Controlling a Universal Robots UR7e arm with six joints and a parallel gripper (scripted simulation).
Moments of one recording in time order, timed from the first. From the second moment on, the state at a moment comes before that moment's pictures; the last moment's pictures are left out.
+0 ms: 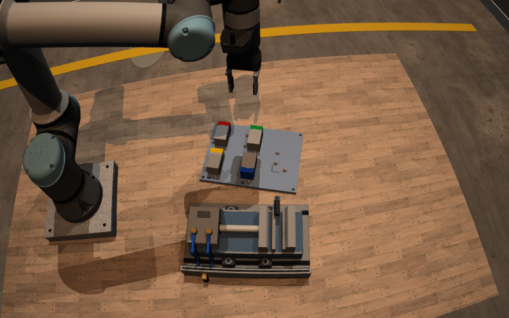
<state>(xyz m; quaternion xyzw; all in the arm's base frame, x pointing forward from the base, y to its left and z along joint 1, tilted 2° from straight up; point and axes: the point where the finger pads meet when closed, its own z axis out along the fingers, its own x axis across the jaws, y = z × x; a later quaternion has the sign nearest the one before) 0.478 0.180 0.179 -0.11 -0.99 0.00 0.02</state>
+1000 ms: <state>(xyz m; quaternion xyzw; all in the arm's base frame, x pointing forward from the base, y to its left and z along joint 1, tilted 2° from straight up) 0.479 0.180 0.157 -0.11 -0.99 0.00 0.01</state>
